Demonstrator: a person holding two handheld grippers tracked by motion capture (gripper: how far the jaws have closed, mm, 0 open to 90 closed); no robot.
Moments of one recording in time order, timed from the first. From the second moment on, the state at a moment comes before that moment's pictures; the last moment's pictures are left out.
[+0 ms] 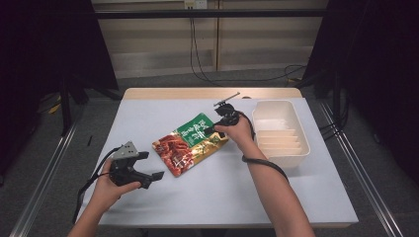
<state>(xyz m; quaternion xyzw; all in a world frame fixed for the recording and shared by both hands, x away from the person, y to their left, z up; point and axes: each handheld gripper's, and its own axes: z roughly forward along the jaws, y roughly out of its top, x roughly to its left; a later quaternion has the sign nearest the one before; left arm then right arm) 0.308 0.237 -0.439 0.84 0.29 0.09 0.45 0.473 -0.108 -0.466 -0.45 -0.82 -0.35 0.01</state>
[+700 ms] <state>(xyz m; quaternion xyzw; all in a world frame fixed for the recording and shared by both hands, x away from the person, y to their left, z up) 0.309 0.236 -0.440 0.84 0.29 0.09 0.45 0.476 -0.103 -0.458 -0.45 -0.82 -0.34 0.03</state>
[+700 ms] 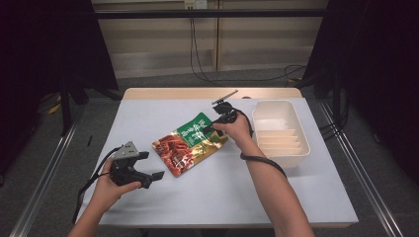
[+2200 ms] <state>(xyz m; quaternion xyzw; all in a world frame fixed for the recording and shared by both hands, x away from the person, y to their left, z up) 0.311 0.238 -0.441 0.84 0.29 0.10 0.44 0.490 -0.086 -0.421 -0.47 -0.84 -0.25 0.10</state>
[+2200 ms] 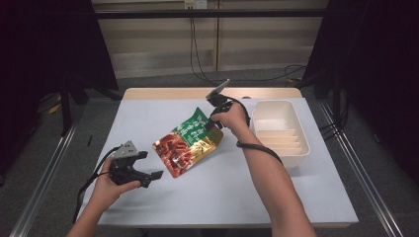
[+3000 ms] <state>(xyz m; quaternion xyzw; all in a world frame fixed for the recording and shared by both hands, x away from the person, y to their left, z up) 0.309 0.239 -0.438 0.84 0.30 0.09 0.45 0.478 -0.048 -0.298 -0.42 -0.89 -0.19 0.04</state>
